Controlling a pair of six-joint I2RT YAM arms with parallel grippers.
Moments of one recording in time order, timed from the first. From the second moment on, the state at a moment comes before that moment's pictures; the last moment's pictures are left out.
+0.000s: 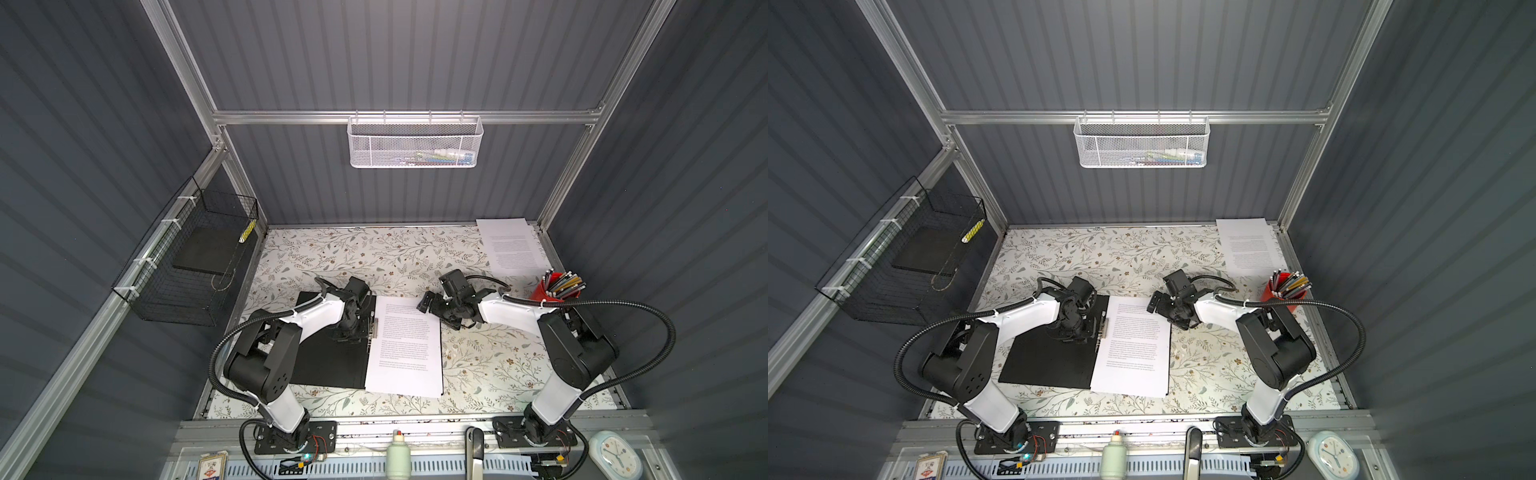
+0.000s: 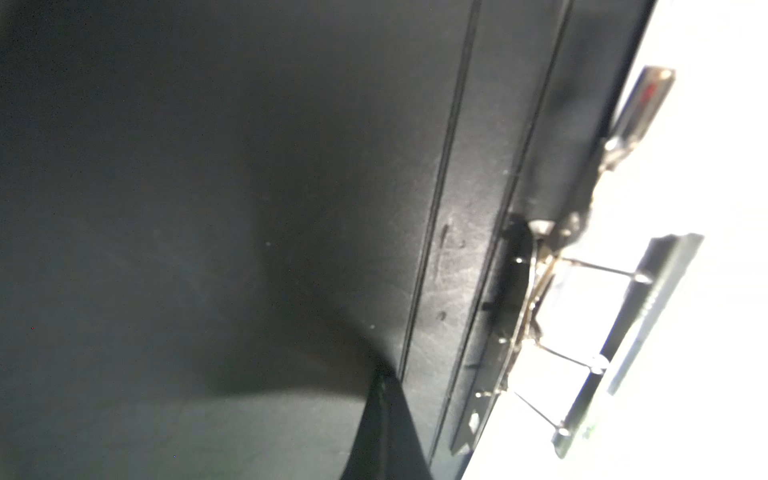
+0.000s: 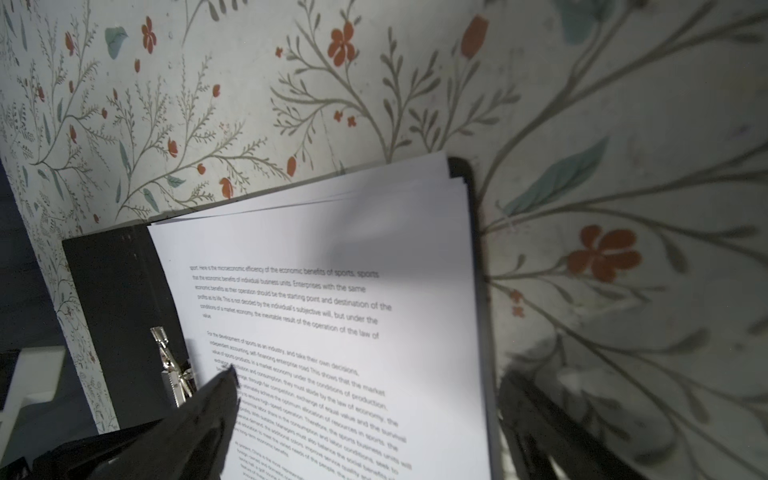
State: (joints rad) left arm -0.51 1.68 0.97 -0.75 0.11 -0.49; right arm 0.55 1.73 0.96 -0.23 -0.17 0.91
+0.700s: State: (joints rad) left arm -0.59 1.72 1.02 -0.70 0.14 -0.53; right arm 0.41 1.81 1.15 -0.39 -0.10 0.81
